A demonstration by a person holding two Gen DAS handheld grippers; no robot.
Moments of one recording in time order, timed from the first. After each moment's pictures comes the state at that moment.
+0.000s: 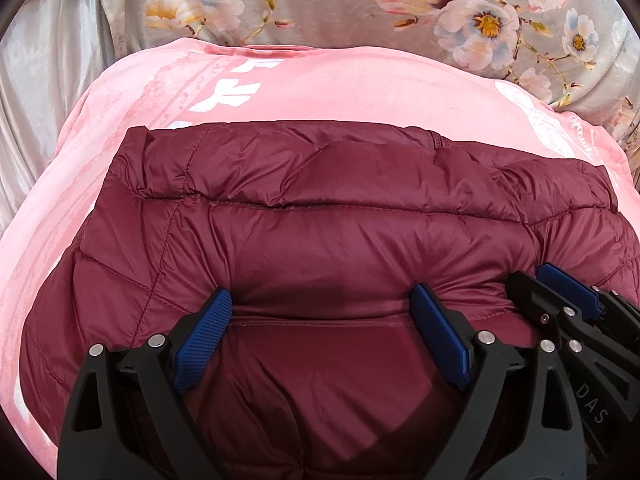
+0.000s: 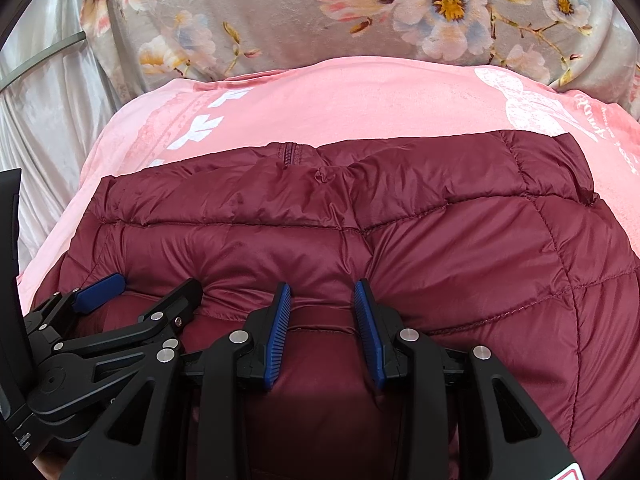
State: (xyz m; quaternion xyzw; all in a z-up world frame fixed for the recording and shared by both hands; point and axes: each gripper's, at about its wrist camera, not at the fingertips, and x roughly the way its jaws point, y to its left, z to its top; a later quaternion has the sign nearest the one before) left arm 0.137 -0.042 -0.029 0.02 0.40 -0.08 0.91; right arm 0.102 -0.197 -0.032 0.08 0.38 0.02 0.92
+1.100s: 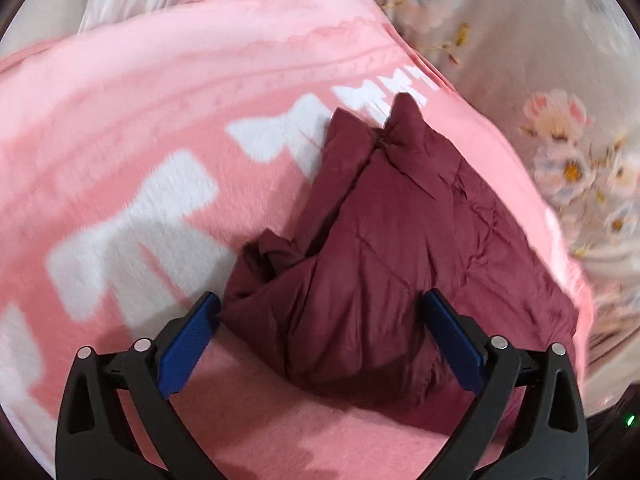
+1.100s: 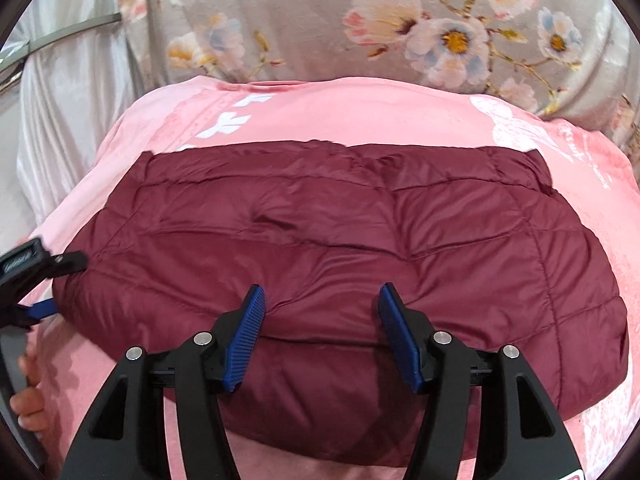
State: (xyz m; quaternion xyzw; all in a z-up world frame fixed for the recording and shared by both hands) left arm 0.085 0.161 -0.043 -0.27 0.43 0.00 0.86; right arm 0.031 -0.156 -0.011 0.03 0.35 0.01 0.93
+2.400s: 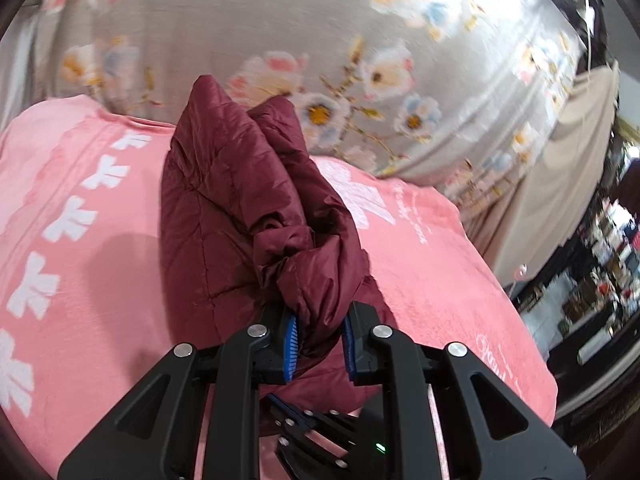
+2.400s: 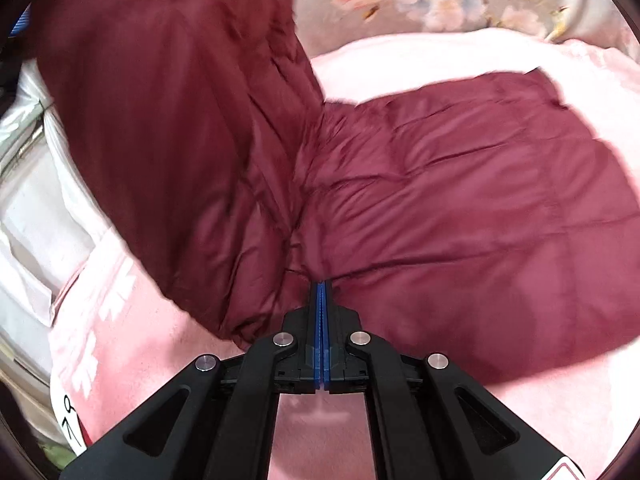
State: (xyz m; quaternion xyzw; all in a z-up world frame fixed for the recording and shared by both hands) left arm 0.040 -0.088 0.139 -0.09 0.33 -0.33 0.88; right arm -0.012 -0.203 -0.009 0.16 0.39 0.08 0.90
